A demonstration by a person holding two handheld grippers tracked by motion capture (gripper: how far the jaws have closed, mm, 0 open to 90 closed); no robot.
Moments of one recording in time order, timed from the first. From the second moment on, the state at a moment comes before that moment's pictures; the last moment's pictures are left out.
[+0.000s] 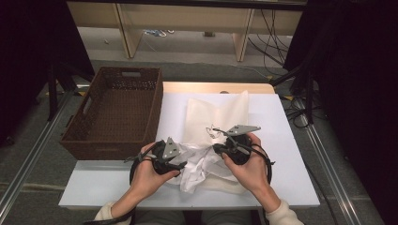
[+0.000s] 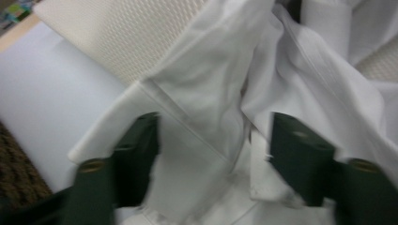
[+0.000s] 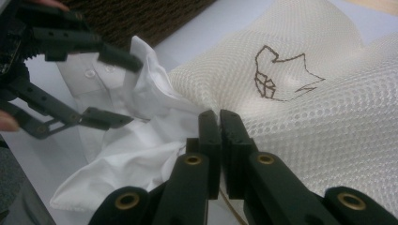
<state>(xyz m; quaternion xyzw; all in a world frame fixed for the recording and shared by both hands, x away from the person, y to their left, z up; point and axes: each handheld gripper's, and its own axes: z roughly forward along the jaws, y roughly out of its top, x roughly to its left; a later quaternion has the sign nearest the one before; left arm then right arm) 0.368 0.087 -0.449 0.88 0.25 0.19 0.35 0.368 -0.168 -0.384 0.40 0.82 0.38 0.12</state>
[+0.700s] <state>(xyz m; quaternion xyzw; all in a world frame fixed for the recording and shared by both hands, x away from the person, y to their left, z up) 0.360 0.084 -0.430 0.84 0.26 0.24 0.41 0.370 -0.167 -0.386 0.38 0.83 0.38 0.13</state>
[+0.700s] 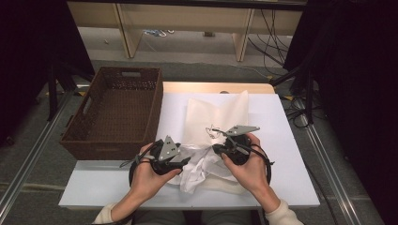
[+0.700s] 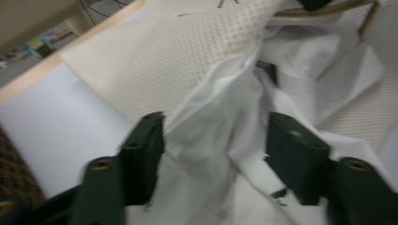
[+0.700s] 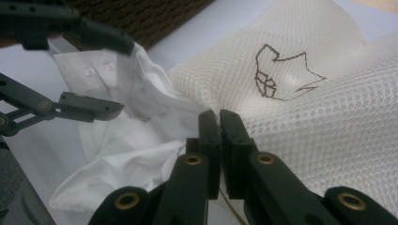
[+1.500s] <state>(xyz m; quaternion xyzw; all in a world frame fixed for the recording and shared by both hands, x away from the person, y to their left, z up) 0.362 0.080 -0.434 0.88 0.24 0.20 0.37 0.370 -0.168 -0.386 0.39 0.83 0.38 0.13</state>
